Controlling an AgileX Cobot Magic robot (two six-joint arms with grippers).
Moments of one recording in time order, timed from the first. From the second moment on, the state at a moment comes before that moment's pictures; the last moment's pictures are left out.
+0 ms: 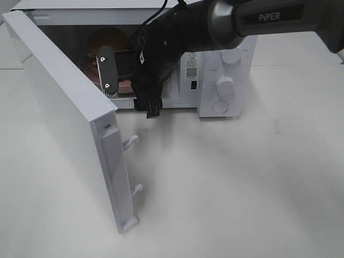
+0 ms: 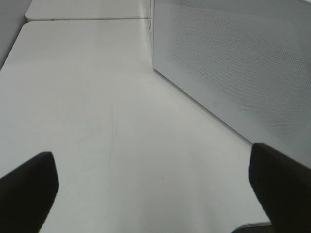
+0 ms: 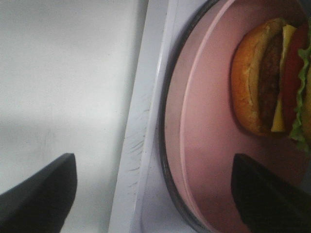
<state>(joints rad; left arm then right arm) -0.09 0.00 -0.52 -0.03 1.07 -0.01 0.67 2.24 -1.72 -0.24 0.40 -0.92</state>
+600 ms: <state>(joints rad) -0.09 0.00 -0.52 -0.03 1.07 -0.01 0.64 2.36 -1.86 -0.26 0.45 -0.89</state>
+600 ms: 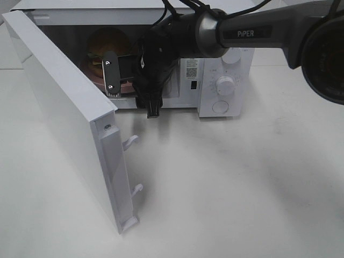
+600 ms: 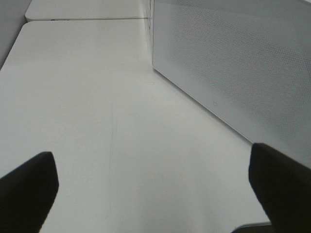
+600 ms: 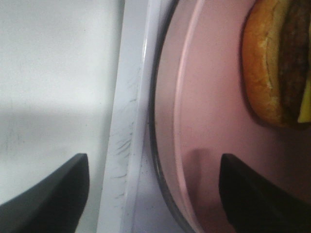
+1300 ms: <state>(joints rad) -0.09 0.00 -0.52 -0.03 1.07 -0.01 0.65 2.42 -1.96 -0.27 0.42 -0.88</state>
